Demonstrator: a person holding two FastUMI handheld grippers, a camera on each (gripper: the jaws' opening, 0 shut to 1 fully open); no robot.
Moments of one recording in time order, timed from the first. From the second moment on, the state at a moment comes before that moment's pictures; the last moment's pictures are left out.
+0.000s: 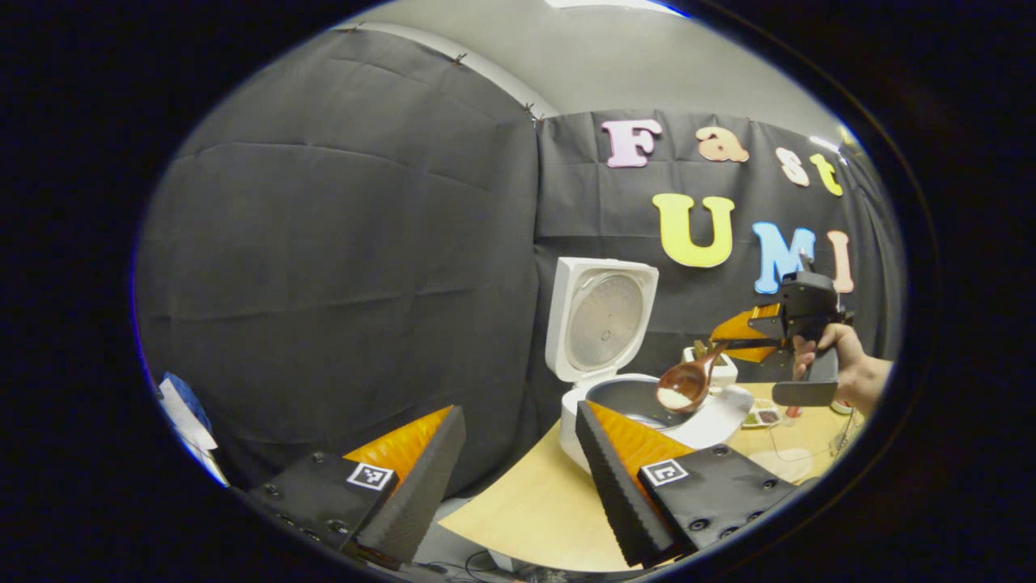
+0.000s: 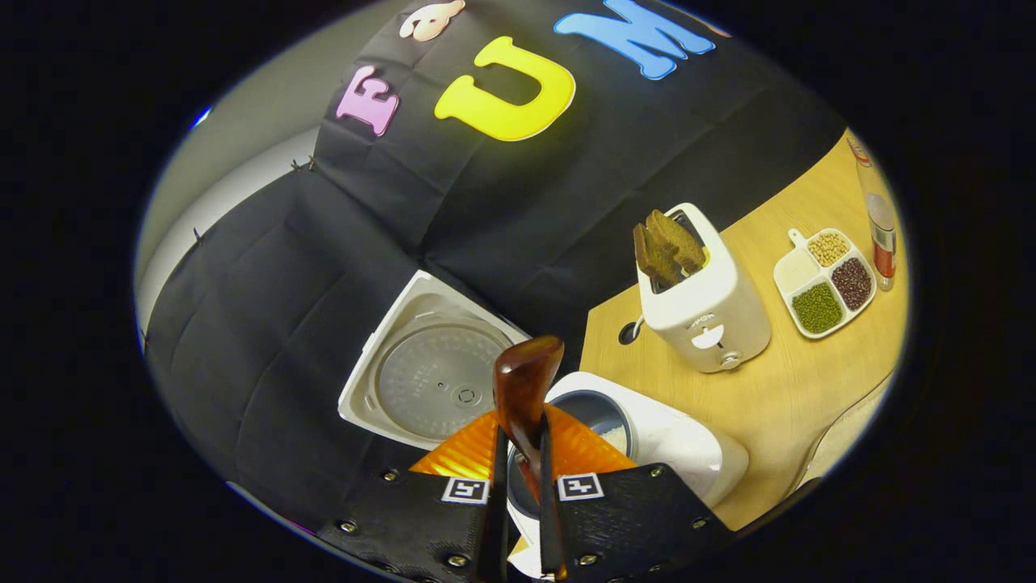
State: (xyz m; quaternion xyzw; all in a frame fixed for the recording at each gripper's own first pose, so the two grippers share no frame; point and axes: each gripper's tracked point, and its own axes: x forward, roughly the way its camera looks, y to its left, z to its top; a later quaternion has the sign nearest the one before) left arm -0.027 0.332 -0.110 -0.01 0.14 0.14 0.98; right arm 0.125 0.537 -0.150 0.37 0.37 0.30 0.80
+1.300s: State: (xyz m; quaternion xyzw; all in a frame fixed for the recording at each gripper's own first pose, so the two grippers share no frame) left arm -0.032 0.336 -0.131 -0.03 0.15 0.15 0.98; right arm 0.086 0.584 -0.128 -0.17 0.06 0.45 0.88
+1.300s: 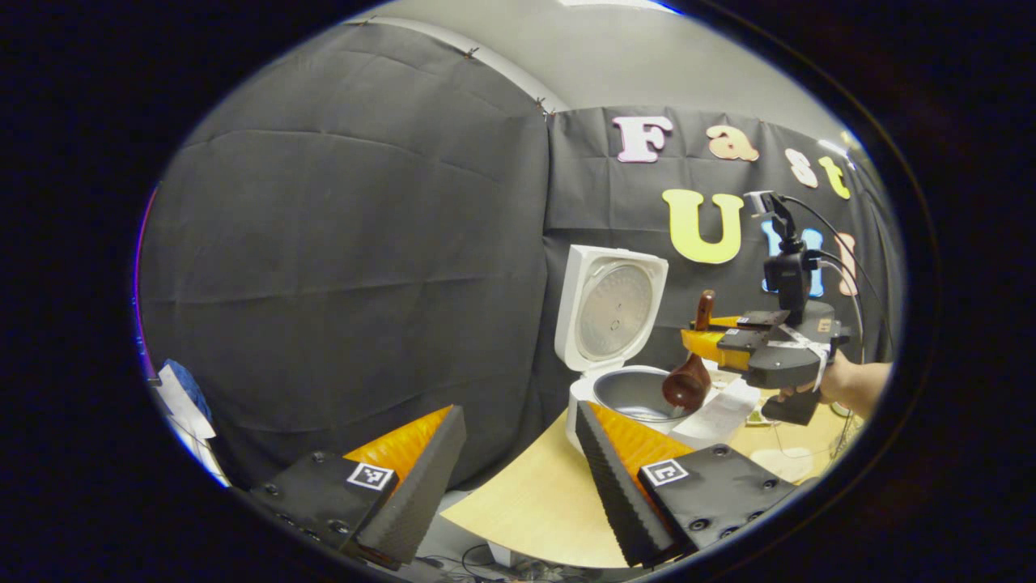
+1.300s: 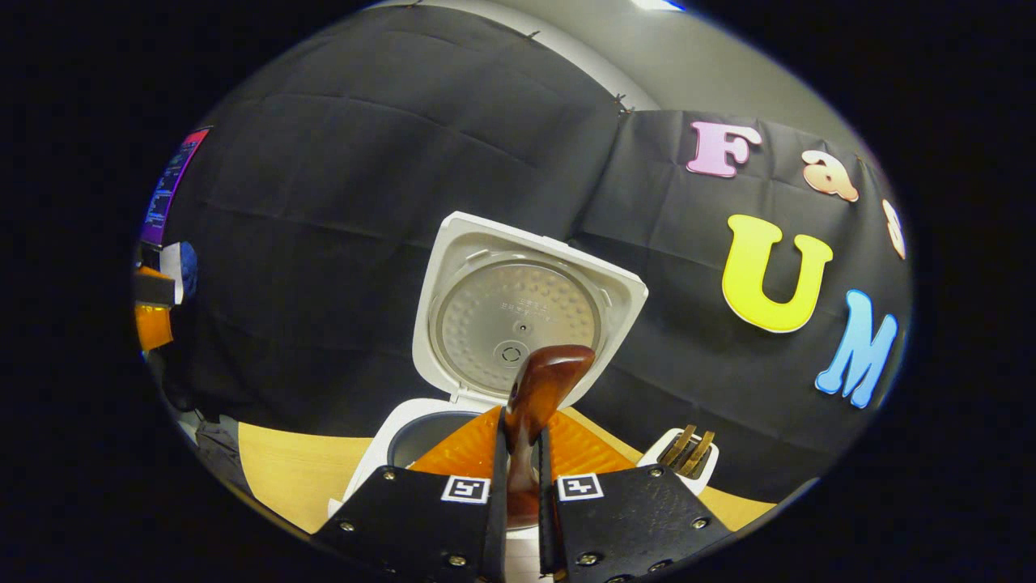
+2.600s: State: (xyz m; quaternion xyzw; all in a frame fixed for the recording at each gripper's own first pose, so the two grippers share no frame) left arm 0.008 0.272 -0.065 -0.03 0.08 0.08 0.99; right arm 0.115 0.438 -0.038 0.05 0.13 0.34 0.93
